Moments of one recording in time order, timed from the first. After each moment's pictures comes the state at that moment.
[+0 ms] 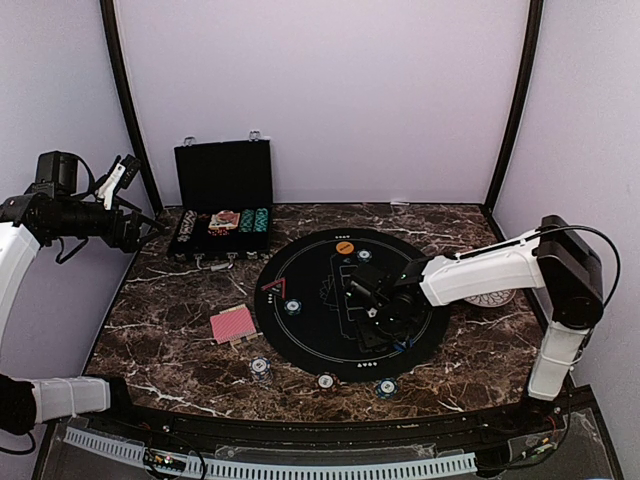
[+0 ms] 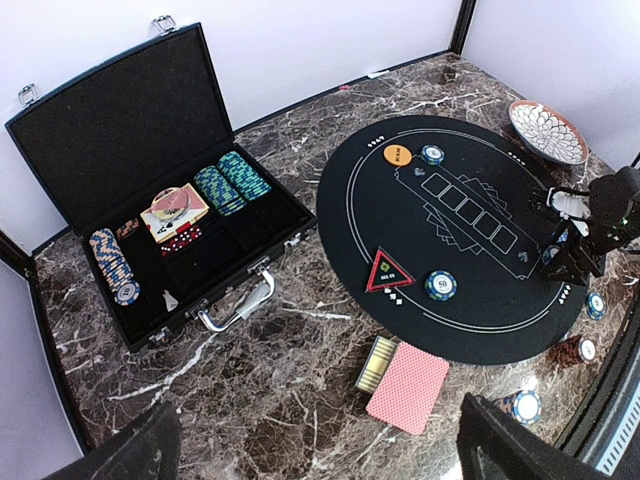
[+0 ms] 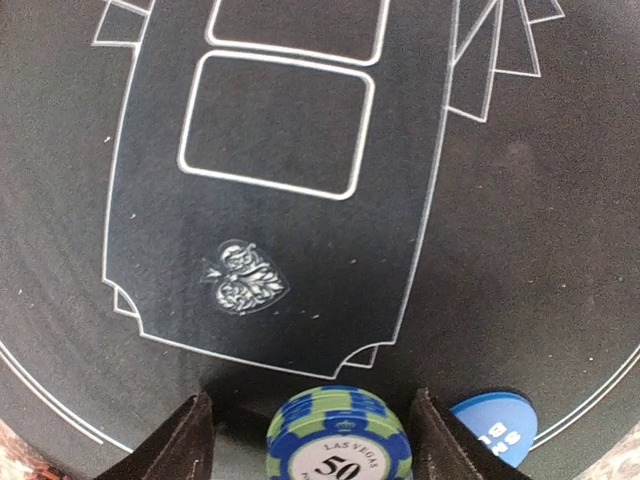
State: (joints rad) left arm 0.08 1.01 1.24 -0.94 0.59 0.42; right arm 1.00 1.82 1.11 -0.63 0.18 0.68
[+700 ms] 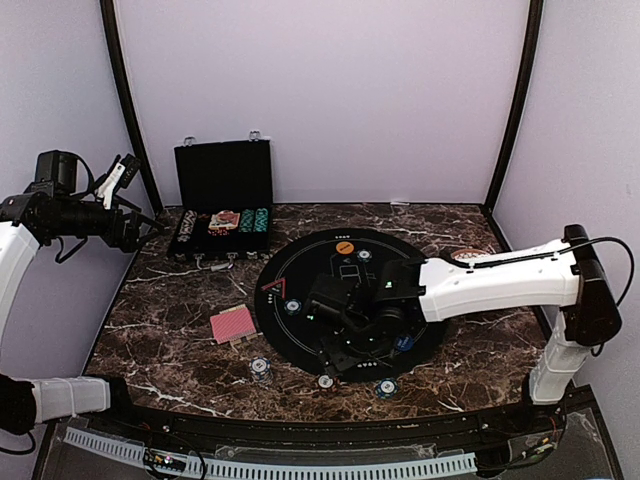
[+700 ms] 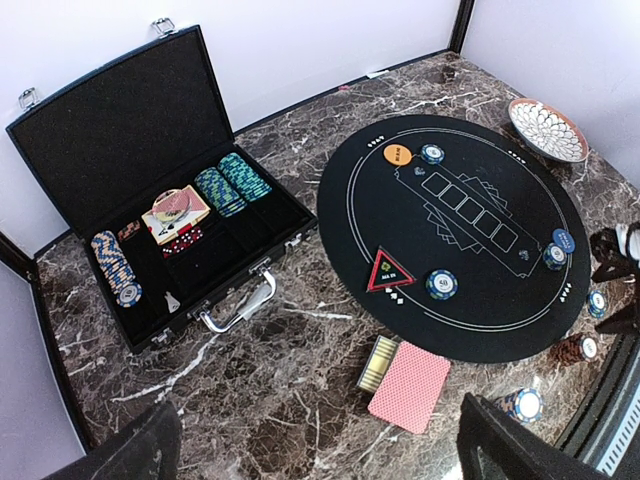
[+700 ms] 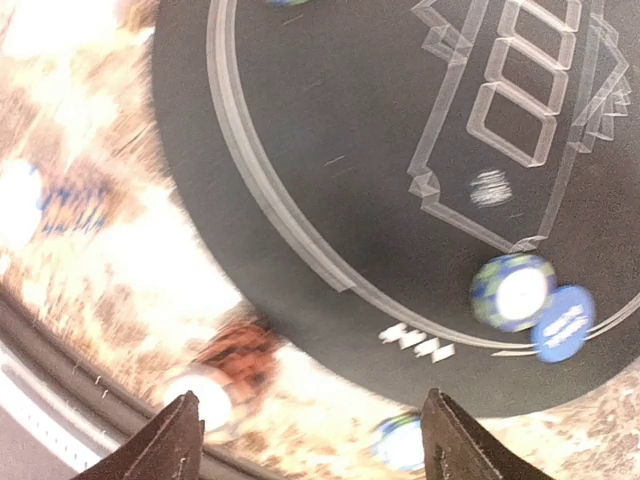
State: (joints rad) left arm 0.08 1.01 1.25 -0.94 0.59 0.43; right arm 1.28 1.75 1.37 -0.88 0.22 0.72
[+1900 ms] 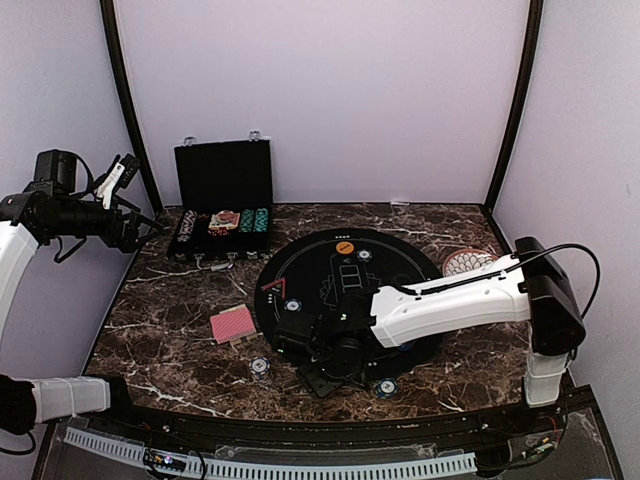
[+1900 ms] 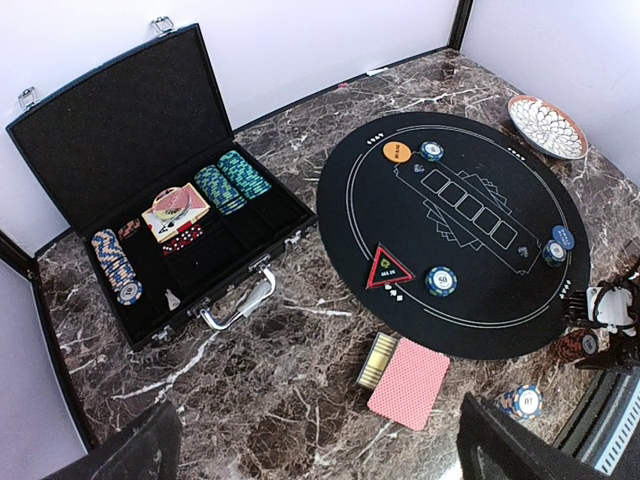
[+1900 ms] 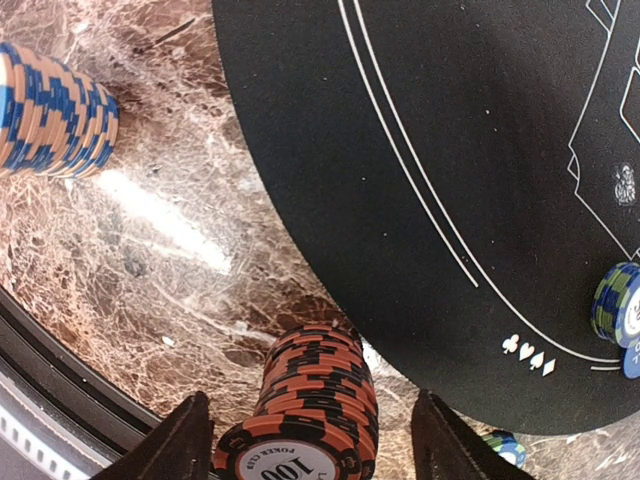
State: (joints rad) left arm 0.08 1.01 1.26 -0.96 0.59 0.43; right arm 1.37 1.97 1.48 -0.89 0.18 0.70
